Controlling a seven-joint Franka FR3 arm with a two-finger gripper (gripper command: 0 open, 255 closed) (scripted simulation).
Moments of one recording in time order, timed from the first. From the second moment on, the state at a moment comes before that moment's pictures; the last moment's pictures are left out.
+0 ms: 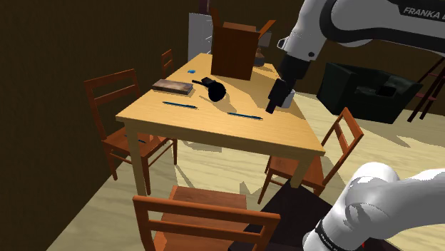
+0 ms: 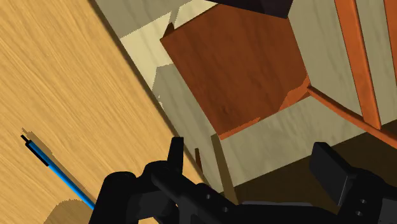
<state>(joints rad) 0.01 -0.77 0.03 -2.29 0.12 1.62 -0.13</state>
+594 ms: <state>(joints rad) -0.04 -0.65 -0.09 -2.25 0.04 1.66 -0.27</state>
